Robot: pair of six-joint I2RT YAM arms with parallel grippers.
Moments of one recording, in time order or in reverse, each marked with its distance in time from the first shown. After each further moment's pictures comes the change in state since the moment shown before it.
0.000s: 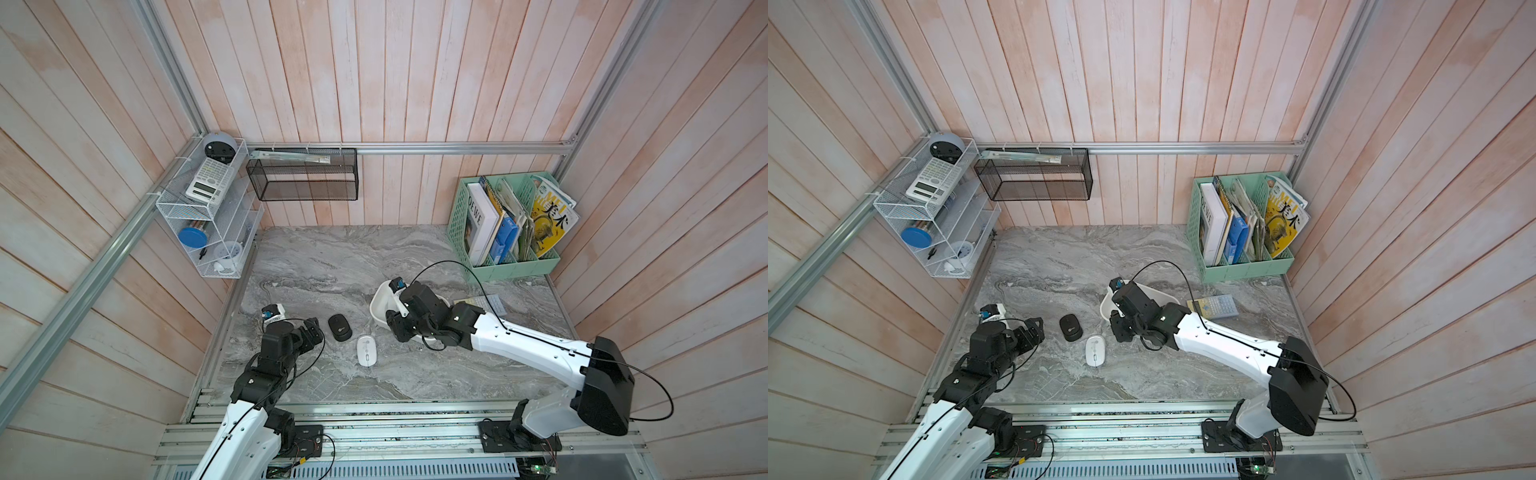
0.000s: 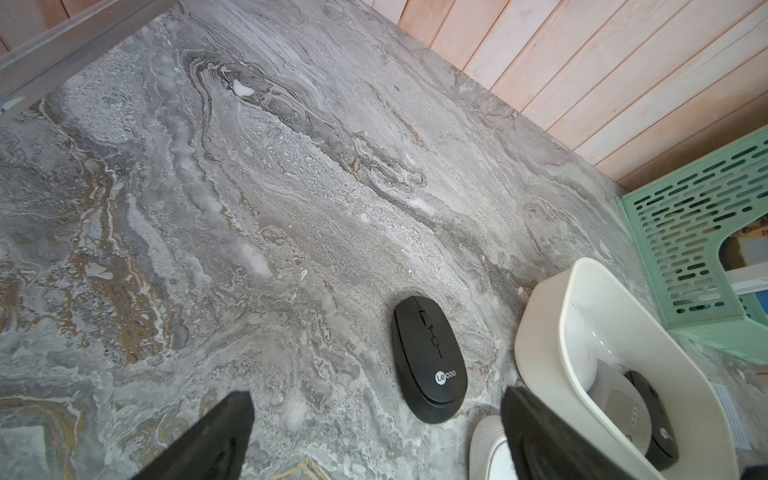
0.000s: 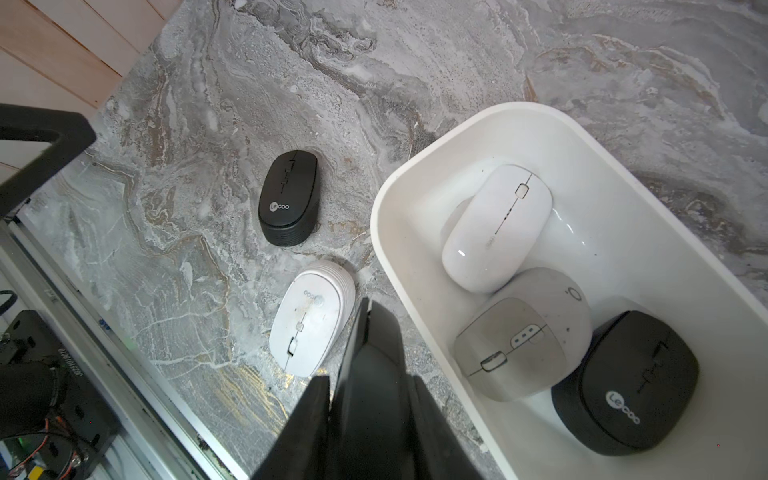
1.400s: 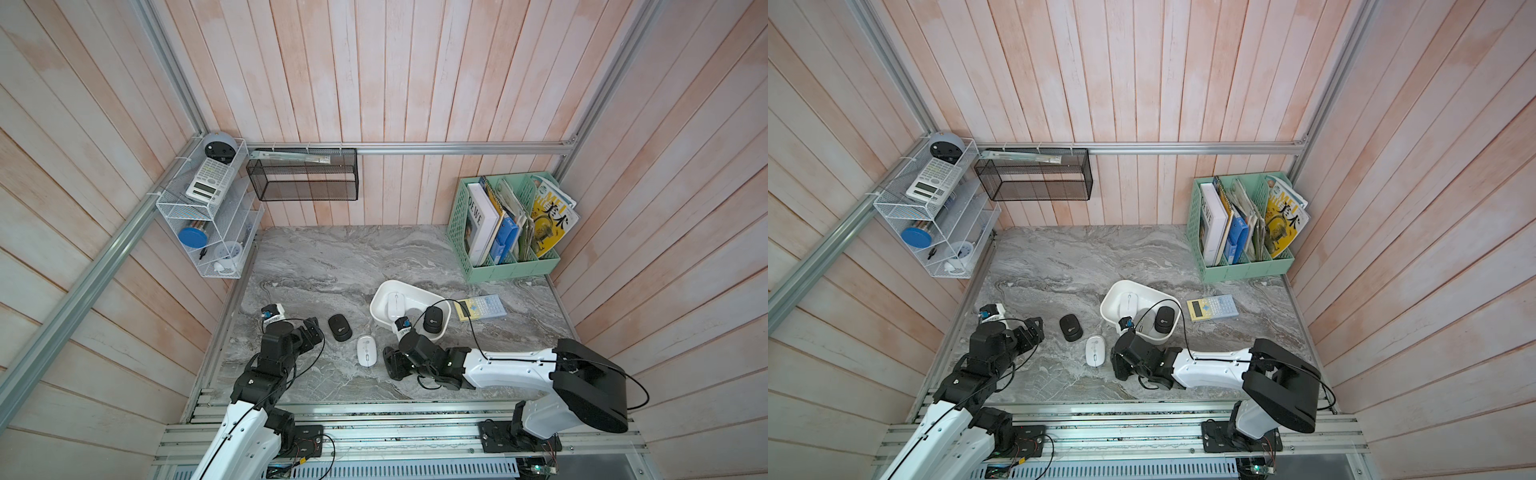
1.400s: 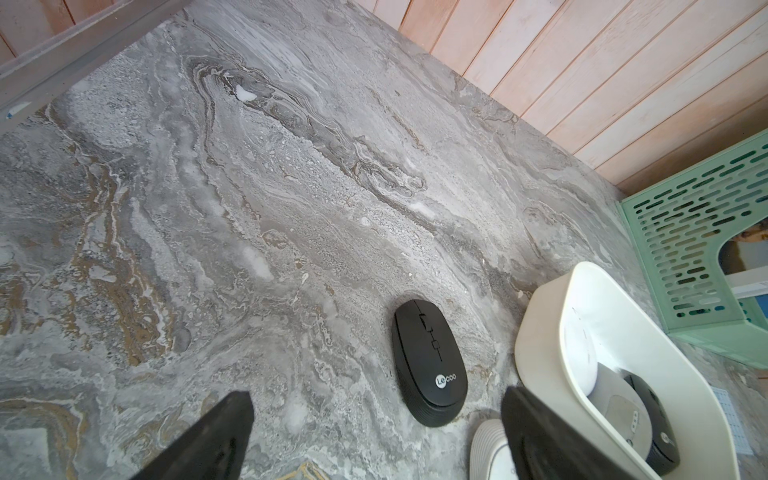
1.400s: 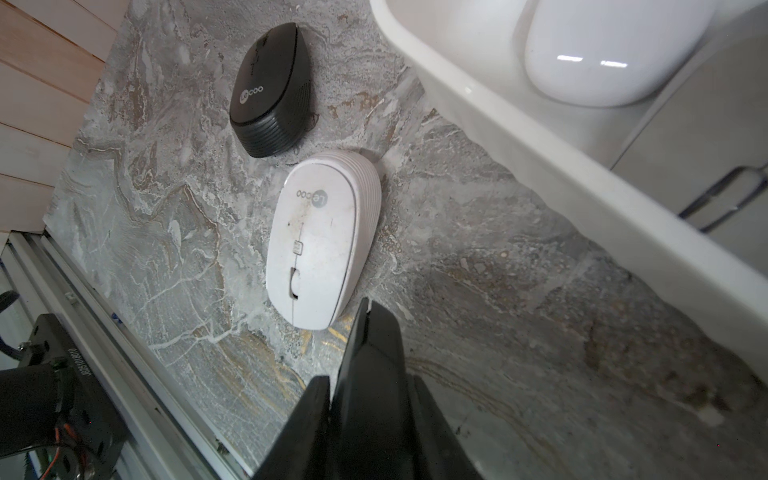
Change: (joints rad) left arm 0.000 -0.003 0.000 0.004 -0.007 0.000; right arm 0.135 0.074 -0.407 0.502 0.014 0.362
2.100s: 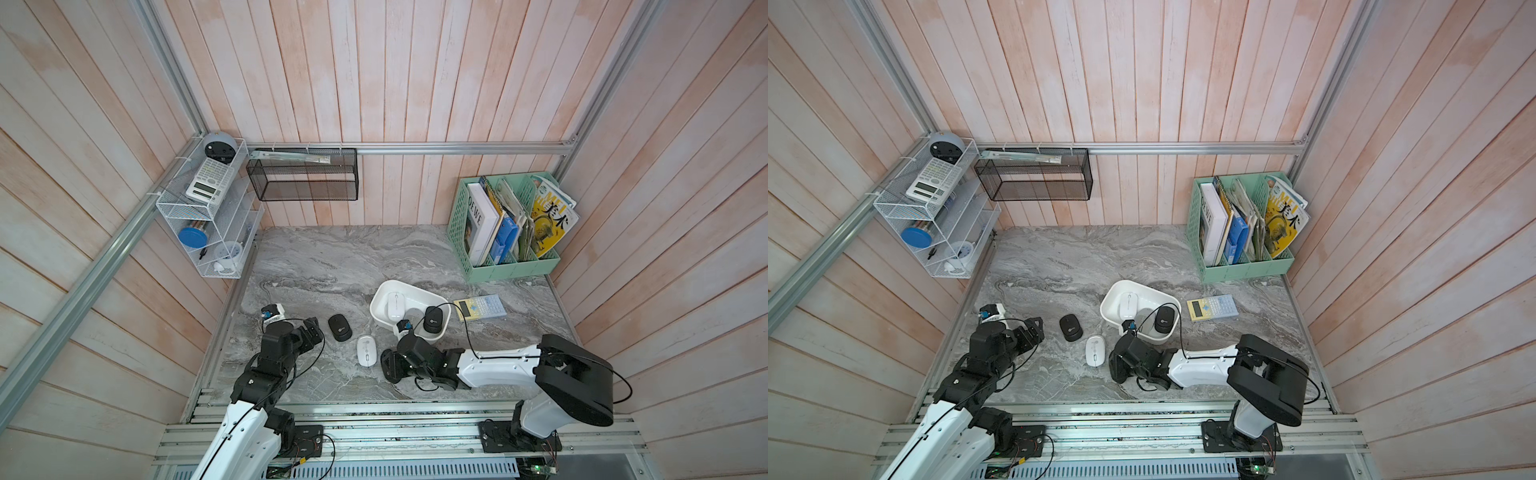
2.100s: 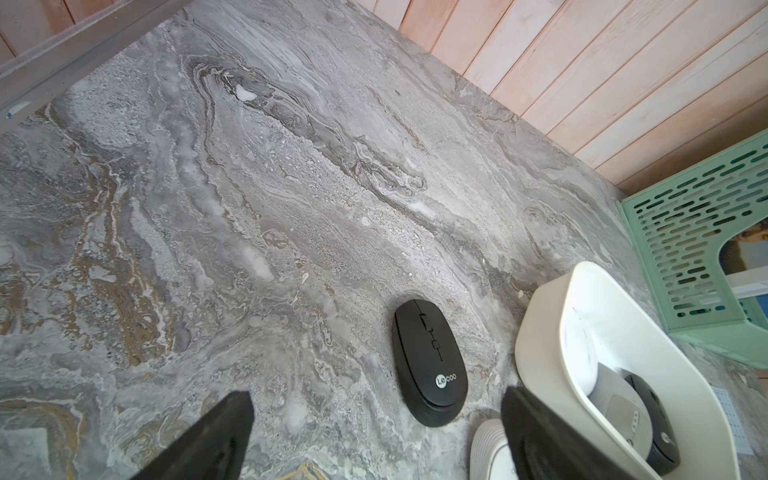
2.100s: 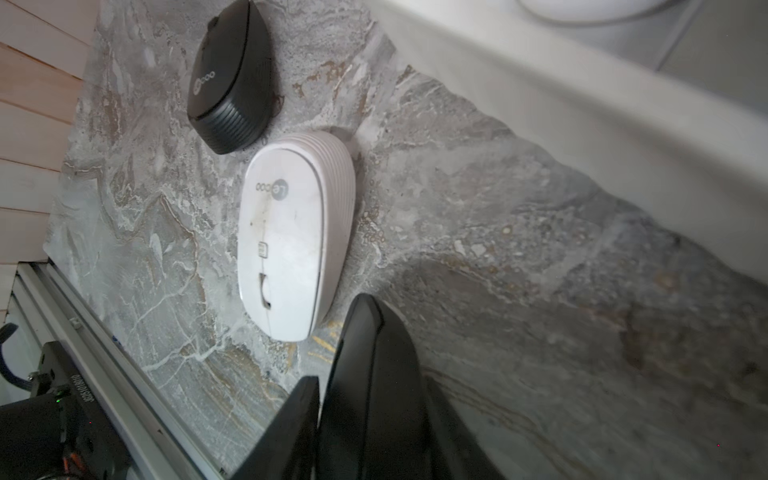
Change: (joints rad) left arm 0.000 0.000 -0.001 0.000 0.000 0.000; right arm -0.012 0.047 -0.034 0.051 -0.014 0.104
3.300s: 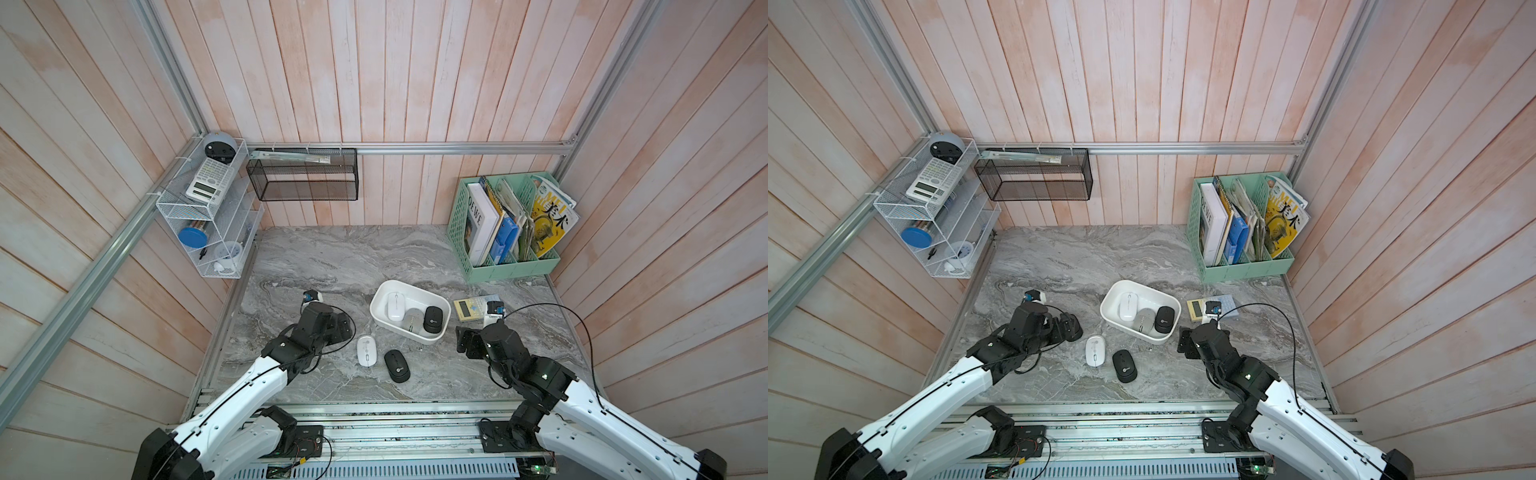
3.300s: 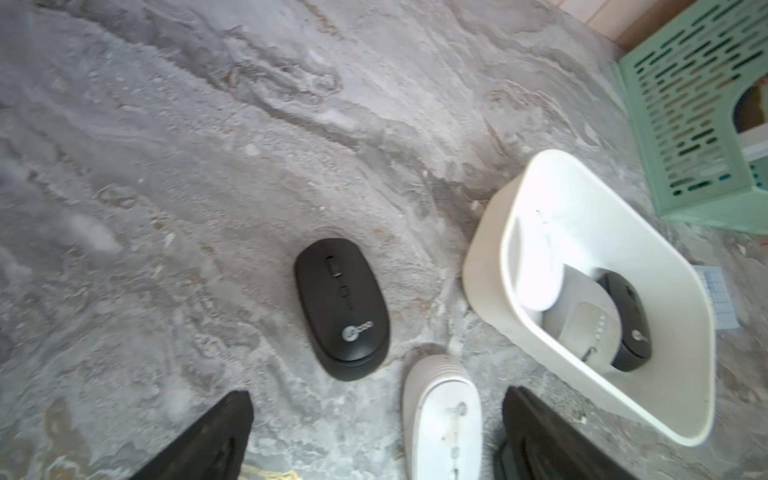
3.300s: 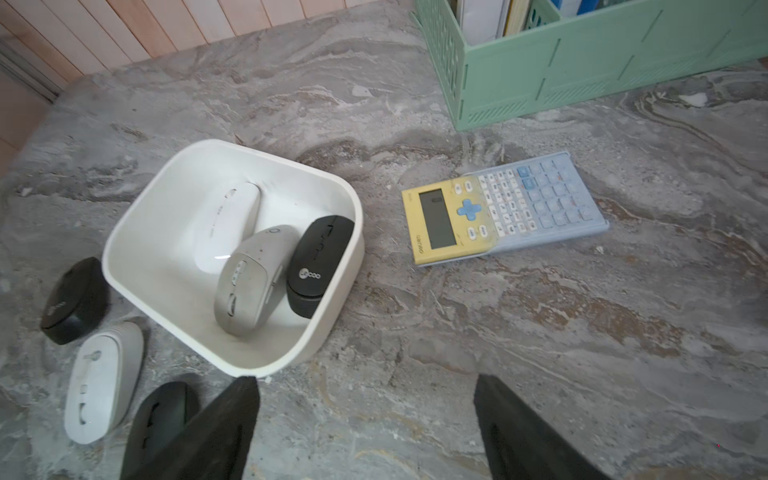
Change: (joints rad) left arm -0.348 0.449 0.263 -0.021 -0.046 -0.068; right arm -0.360 -0.886 -0.151 -0.628 0.344 -0.262
